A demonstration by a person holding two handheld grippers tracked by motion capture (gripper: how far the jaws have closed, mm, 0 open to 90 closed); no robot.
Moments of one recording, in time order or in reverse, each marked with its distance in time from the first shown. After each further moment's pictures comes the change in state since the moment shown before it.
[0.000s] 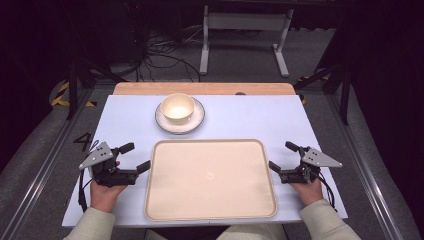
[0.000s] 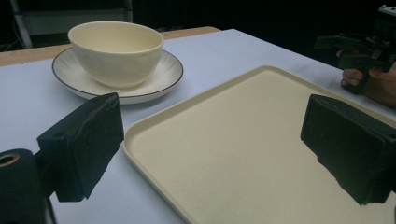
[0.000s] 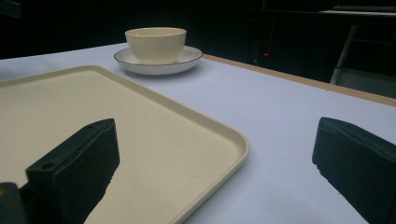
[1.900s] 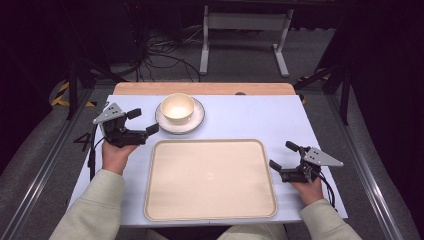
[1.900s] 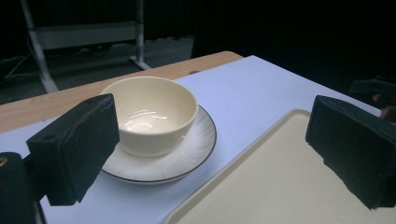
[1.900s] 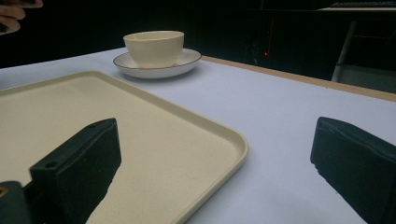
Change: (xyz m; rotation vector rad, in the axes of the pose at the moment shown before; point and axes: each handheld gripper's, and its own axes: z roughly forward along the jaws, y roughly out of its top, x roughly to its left) left arm 0.046 0.074 0.051 -0.020 0.061 0.005; right arm -0.003 0.000 0.000 -0.010 -0.001 0.036
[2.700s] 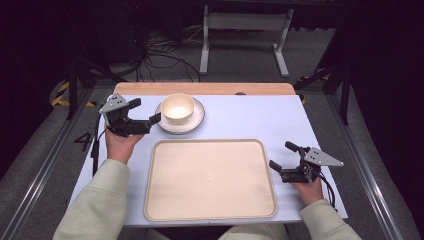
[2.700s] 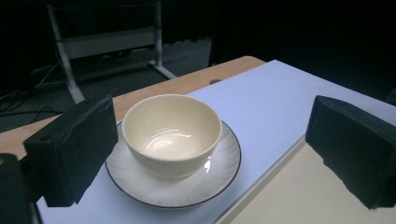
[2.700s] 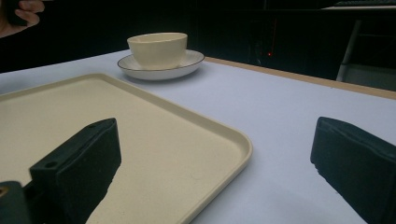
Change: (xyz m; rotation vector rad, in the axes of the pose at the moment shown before) left arm 0.004 0.022 0.016 0.018 0.048 0.049; right arm 0.000 0.000 0.000 -0.005 0.016 0.012
